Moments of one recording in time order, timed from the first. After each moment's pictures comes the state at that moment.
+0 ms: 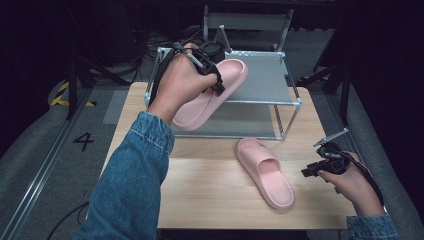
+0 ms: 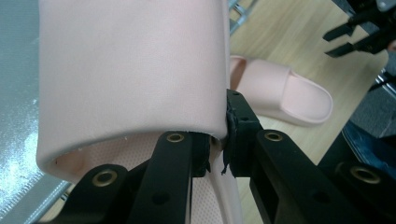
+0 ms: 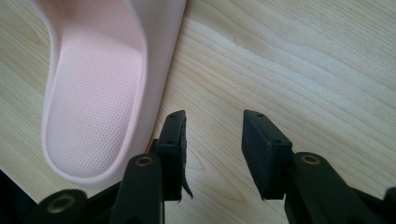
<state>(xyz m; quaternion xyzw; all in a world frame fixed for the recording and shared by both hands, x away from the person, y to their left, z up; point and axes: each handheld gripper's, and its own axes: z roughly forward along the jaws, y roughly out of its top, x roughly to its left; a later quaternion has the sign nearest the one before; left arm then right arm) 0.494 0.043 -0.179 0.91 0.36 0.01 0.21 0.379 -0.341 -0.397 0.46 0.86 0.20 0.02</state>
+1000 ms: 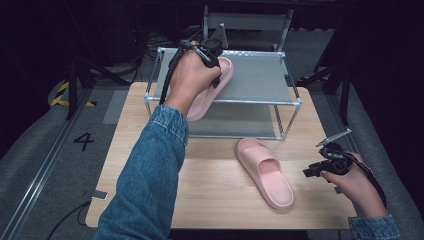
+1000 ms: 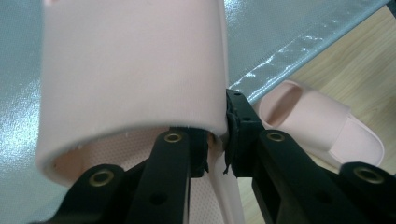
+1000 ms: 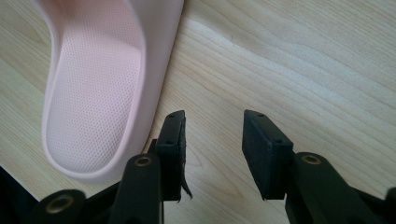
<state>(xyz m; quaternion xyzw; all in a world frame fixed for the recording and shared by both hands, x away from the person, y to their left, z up) 0.539 0.036 -0.202 0.87 0.45 0.03 0.18 0.377 -0.346 -0.395 0.46 0.86 0.20 0.02</state>
